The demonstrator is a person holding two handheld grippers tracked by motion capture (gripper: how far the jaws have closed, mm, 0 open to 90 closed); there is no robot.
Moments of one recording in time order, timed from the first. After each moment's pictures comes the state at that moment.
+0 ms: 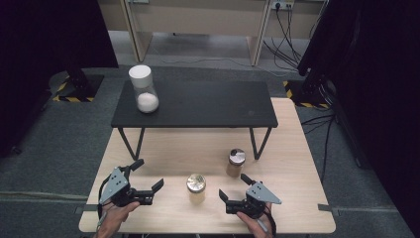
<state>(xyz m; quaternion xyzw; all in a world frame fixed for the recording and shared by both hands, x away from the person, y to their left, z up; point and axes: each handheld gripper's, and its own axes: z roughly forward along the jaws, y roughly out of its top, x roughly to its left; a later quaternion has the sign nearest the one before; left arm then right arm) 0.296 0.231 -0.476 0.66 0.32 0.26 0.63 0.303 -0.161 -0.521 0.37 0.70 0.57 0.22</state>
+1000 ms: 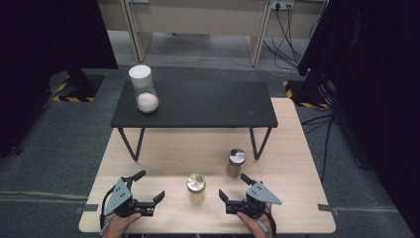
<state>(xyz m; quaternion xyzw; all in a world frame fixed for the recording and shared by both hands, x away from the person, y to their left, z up) 0.281 0.231 -0.511 0.68 0.31 0.26 0.61 0.302 -0.161 -0.520 0.37 0.70 0.58 0.22</state>
